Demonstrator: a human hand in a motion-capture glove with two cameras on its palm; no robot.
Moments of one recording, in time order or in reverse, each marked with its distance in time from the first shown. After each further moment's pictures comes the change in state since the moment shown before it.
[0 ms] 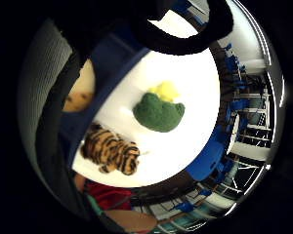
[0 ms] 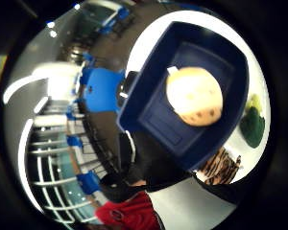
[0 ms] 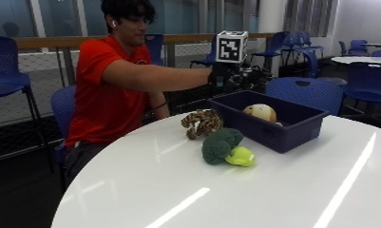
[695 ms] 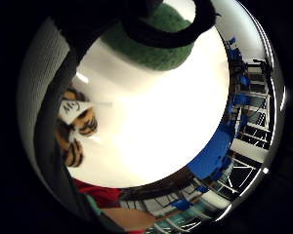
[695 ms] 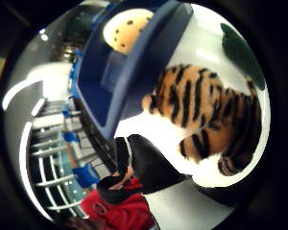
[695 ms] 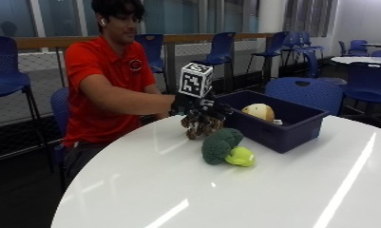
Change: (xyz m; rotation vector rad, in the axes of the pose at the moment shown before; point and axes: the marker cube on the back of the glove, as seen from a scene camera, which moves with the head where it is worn) arm 0.061 0.112 0.100 -0.123 -0.016 0.026
